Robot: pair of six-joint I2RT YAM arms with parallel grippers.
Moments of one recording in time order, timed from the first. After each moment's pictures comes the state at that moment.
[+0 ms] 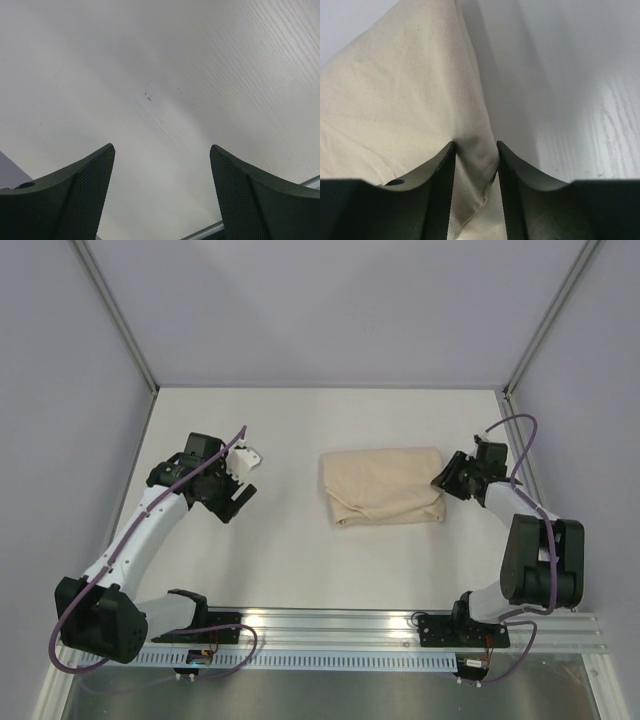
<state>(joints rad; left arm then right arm) -0.25 1.19 1.03 -0.89 0.09 0.51 -0.13 1.50 0.79 -0.11 -0.29 0.44</state>
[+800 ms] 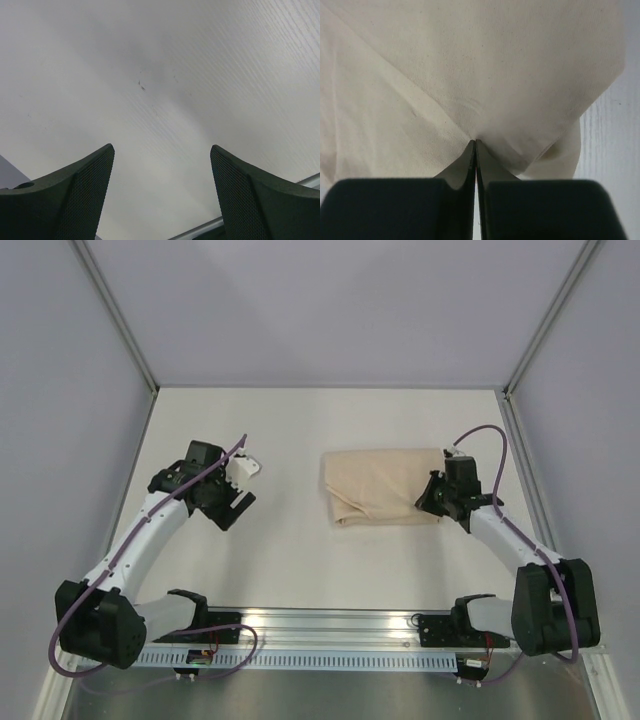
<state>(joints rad) -0.25 1.17 0.96 -0.88 0.07 0.51 0.15 1.24 0.70 -0.29 -0.10 0.45</state>
